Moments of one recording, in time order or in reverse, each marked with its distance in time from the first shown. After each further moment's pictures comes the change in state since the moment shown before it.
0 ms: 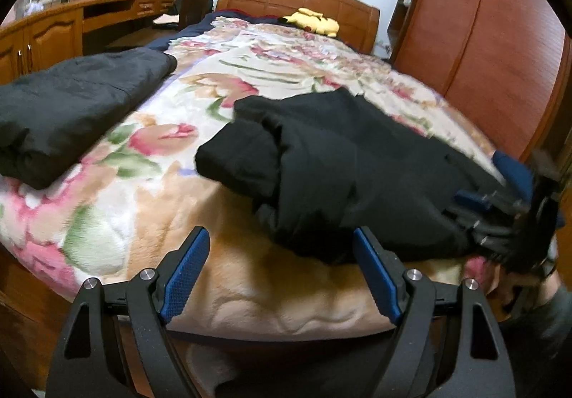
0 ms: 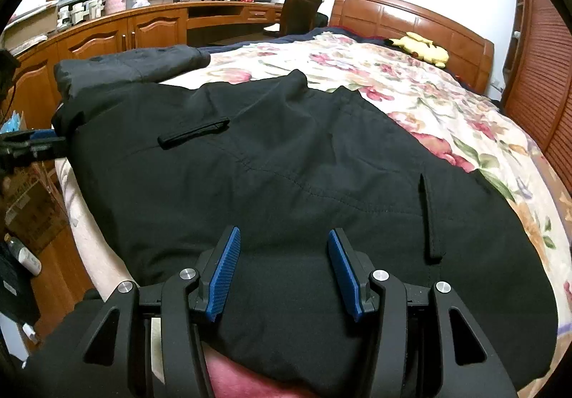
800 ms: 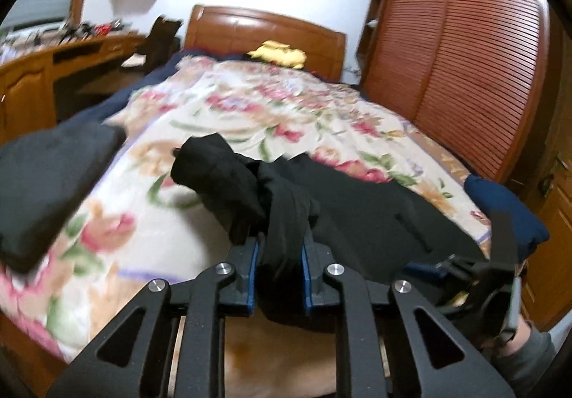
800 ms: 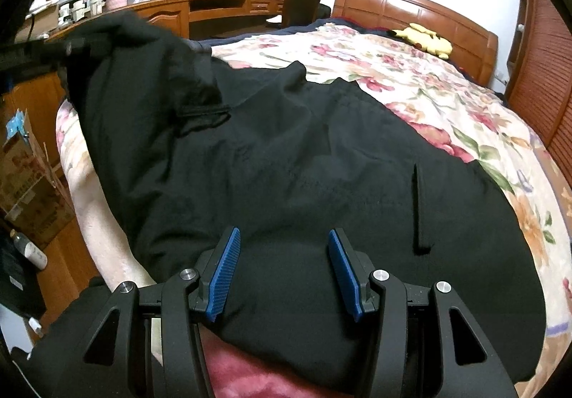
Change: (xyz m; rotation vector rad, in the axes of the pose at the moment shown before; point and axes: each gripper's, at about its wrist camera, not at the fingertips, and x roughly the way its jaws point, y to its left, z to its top) left arm -0.003 -0.089 0.077 0.123 -0.128 -0.067; right arm -0.008 -0.010 0.002 0.007 0.044 0.028
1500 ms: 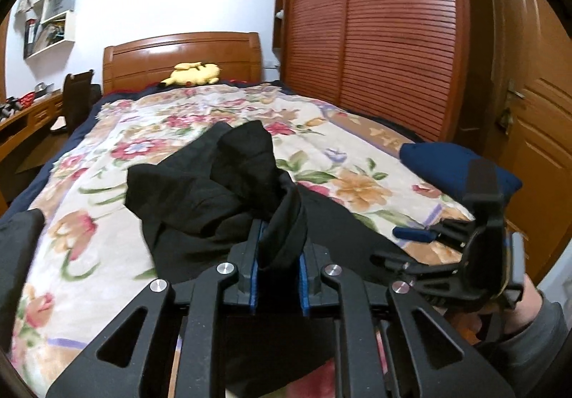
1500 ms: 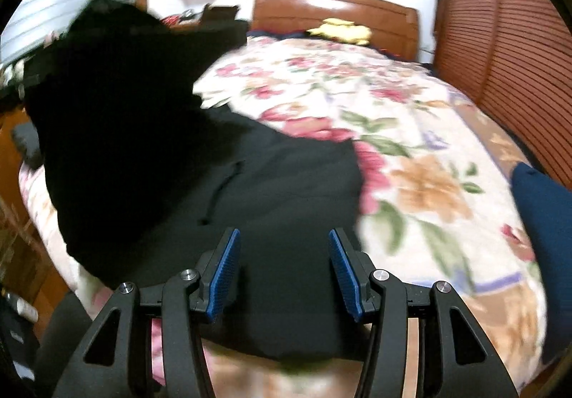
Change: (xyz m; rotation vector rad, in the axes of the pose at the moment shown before) left arm 0.024 -0.145 0.009 0.277 0.002 -0.166; right arm -0.082 -0.107 -0.029 0.244 -0.063 -0.198
